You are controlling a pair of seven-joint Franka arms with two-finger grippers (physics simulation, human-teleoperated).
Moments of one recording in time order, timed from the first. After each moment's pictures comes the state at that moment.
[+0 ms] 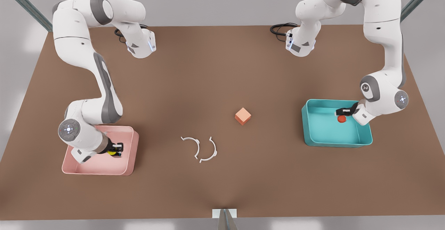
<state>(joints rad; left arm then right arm) 0.15 0.29 0.10 -2.08 -0.18 2.14 0.37 -0.14 0.59 0.22 -1.46 -0.15 2.03 0.07</state>
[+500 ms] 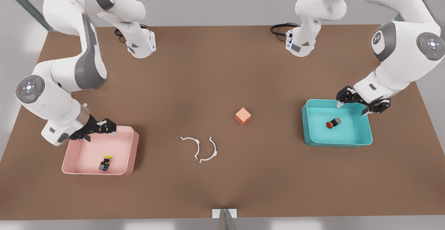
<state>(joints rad) -0.15 0.17 0.10 -1.40 -0.06 1.64 0.27 -0.11 0.41 0.30 -1.20 -0.09 1.66 -0.03</state>
